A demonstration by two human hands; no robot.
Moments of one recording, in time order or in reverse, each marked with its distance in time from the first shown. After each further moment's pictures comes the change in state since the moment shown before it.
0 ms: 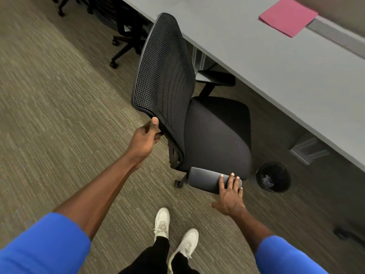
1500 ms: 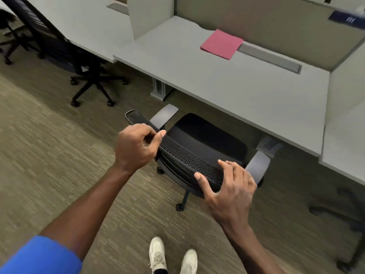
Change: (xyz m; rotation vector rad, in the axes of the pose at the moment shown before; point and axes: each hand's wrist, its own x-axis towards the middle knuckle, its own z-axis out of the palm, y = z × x) left_hand 0.002 0.089 0.043 0.708 0.254 1.057; right_hand -0.173 -0.057 -0.139 0.367 1.070 0.210
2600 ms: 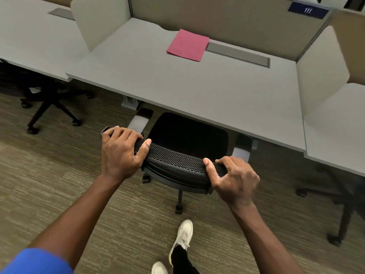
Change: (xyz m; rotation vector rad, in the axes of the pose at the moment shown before) left_hand 0.091 -0.072 0.099 0.291 -0.238 0.195; right_hand 0.135 0.025 0.049 -0.106 0.284 0.034
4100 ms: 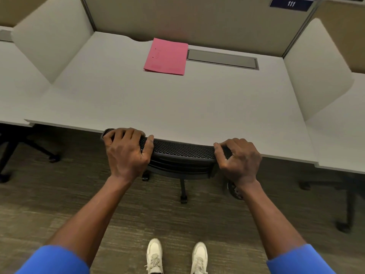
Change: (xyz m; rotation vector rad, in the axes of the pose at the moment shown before) left_hand 0.204 -0.027 0.110 -0.007 -0.080 -0.009; right_hand 0.189 0.015 0.135 -0.092 0.140 0.025
